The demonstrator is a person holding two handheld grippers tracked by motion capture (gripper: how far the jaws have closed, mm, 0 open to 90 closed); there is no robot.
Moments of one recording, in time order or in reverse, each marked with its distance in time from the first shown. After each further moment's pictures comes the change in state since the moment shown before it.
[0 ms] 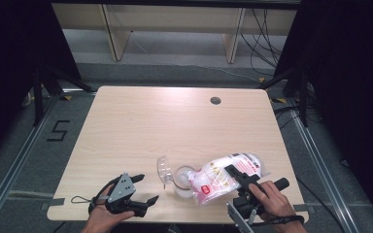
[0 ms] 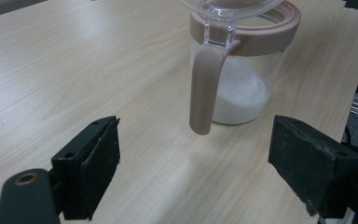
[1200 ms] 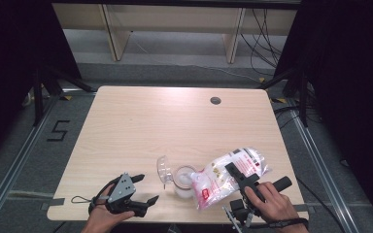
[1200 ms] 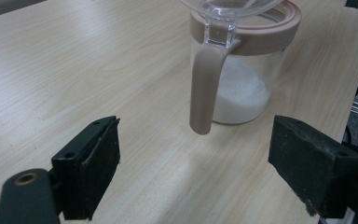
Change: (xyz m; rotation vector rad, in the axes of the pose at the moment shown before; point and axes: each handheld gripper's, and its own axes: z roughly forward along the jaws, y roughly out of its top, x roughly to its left) left arm 0.000 0.000 0.000 0.000 -0.003 0.003; right arm -0.006 0.012 -0.006 0.100 -0.047 -0.234
